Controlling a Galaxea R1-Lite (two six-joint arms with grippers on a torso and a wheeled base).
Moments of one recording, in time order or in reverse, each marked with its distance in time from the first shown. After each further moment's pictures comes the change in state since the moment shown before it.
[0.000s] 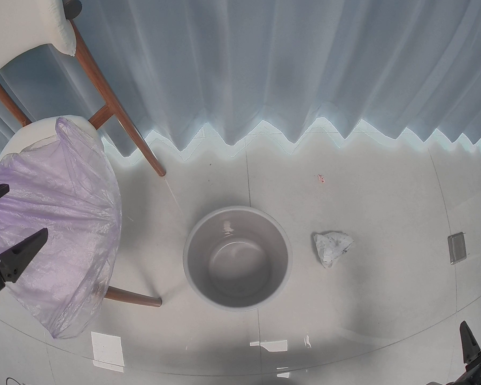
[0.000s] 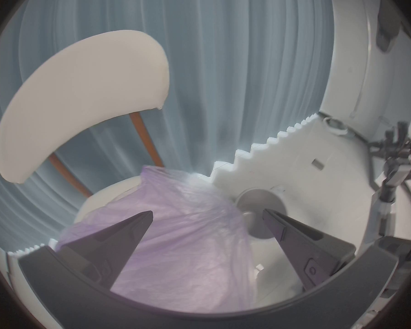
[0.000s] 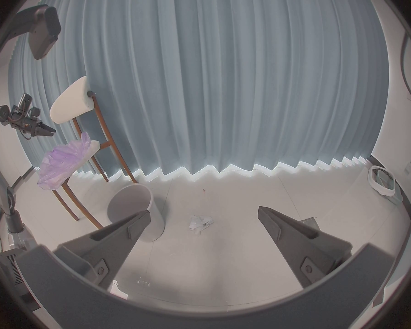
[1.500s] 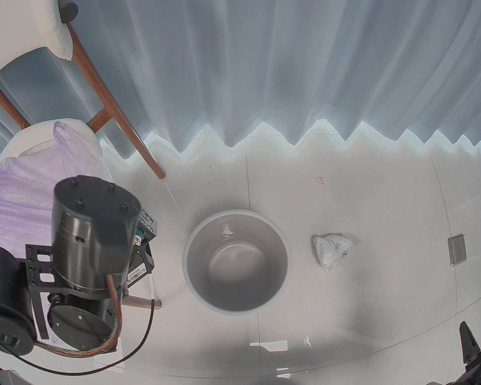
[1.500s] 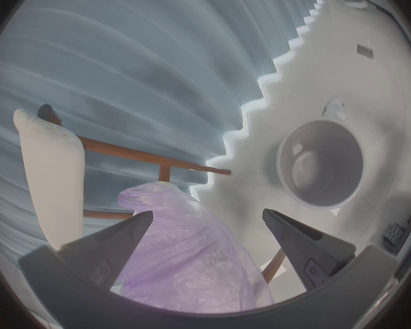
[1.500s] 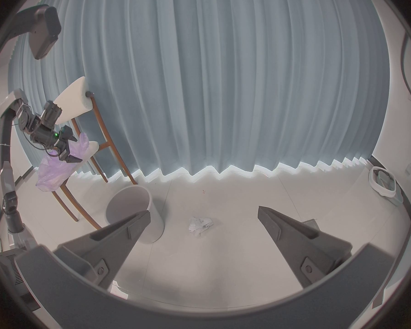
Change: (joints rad) left arm -0.730 0.680 -0.065 -0.296 1.246 0.198; right arm 0.000 0.000 0.000 0.000 0.000 0.000
